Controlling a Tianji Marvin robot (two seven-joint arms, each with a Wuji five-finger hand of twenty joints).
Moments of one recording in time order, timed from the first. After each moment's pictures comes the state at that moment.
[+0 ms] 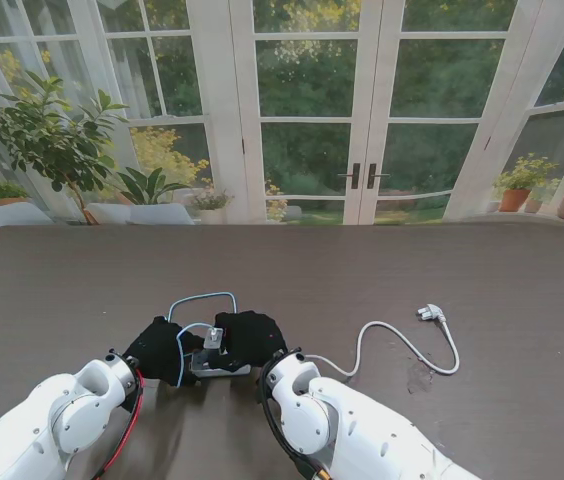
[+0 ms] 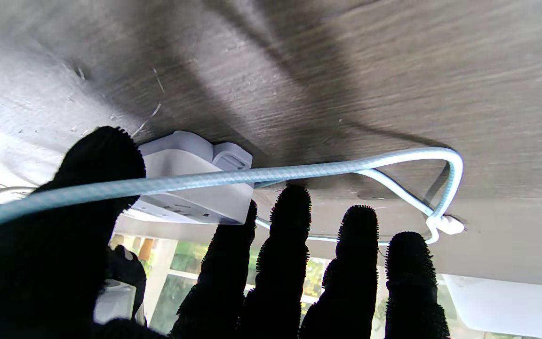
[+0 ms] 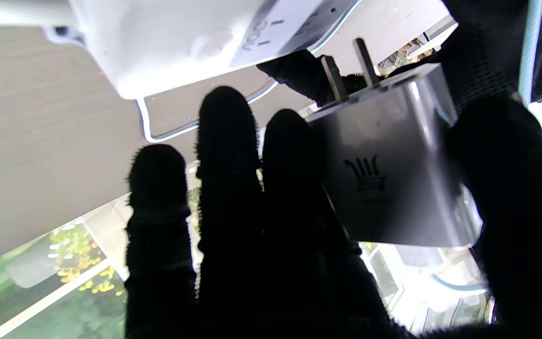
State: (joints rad) left arm 1.52 -1.03 -1.22 -1.34 0.97 -0.36 0.04; right arm -1.14 -1.37 0.50 -1.08 -0.51 -0.12 -0.51; left_hand 0.51 -0.70 0.76 -0.14 0.75 0.11 0.11 0.15 0.84 0.18 0.21 0.48 0.51 0.37 0.35 0.52 0.08 0.39 0.83 0.73; right_hand 0.31 -0.90 1.16 -0.42 0.77 0.13 1.02 0.25 1.26 0.02 0.67 0.64 1.23 0.10 0.59 0.59 0.63 0.28 1.12 0.62
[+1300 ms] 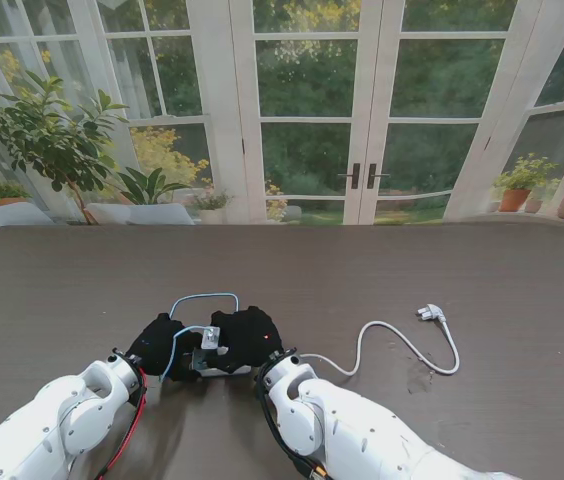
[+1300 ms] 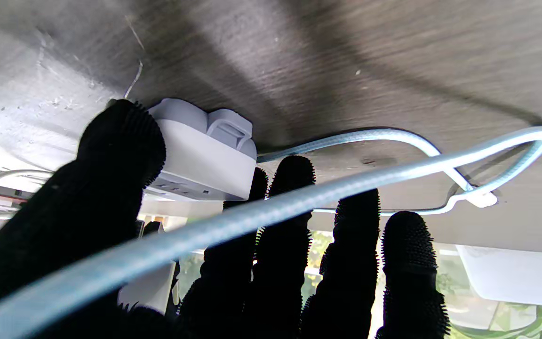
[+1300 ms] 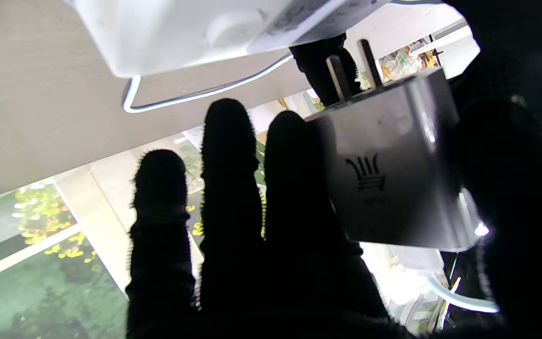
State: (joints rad) left arm 1.48 -1.03 -1.17 -1.27 1.00 -0.39 0.20; right arm -1.07 -1.44 0.41 -0.87 -0.60 -0.17 -0.71; left_hand 0.67 -0.75 0.64 -0.19 0.88 0.14 0.44 0.15 1.08 0.18 0.33 0.67 0.68 0.37 0.49 0.55 0.22 0.40 1.02 0.69; right_hand 0.30 -0.89 1.16 -0.42 0.76 0.12 1.01 0.26 1.21 0.01 0.66 0.57 1.13 0.11 0.50 0.54 0.54 0.28 1.04 0.57
